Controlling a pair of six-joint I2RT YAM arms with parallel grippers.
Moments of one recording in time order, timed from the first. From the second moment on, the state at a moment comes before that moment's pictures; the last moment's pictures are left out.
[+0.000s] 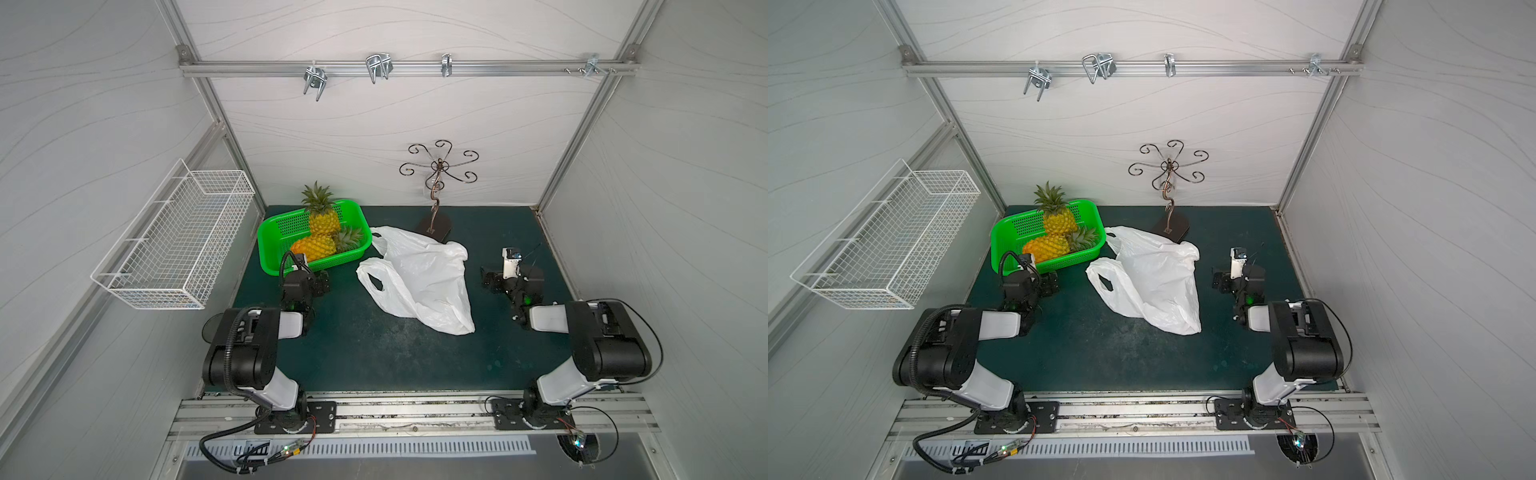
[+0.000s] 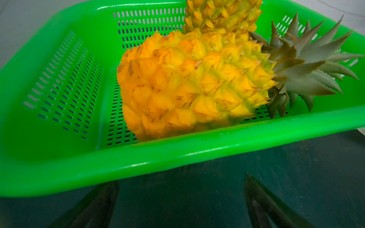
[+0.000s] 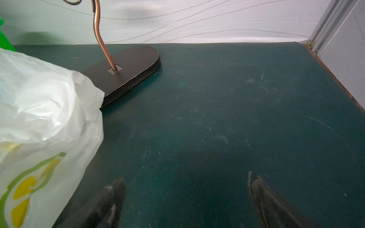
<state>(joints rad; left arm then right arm) 0.02 1.56 0.42 0.68 -0.14 -0.09 0.06 1.58 0.46 0.71 -0.15 -0.01</state>
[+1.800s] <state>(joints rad) 0.01 1.05 0.55 0.12 0.31 -0.31 0.34 0.96 0.71 -0.17 -0.22 0.14</state>
